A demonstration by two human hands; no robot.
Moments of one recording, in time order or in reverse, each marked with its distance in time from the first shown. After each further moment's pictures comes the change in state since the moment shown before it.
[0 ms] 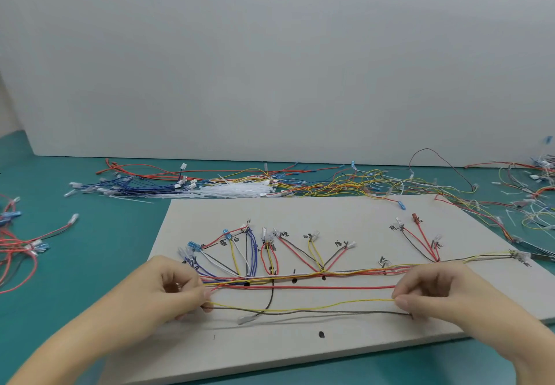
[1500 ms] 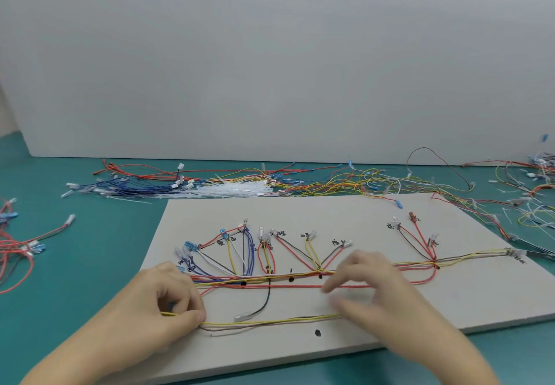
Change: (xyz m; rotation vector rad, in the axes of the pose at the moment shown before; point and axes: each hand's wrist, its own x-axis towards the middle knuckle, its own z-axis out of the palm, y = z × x) left_hand -0.012 -0.007 0.008 0.259 0.100 0.098; right_hand 0.012 -0.023 0.069 -0.417 0.097 -0.329
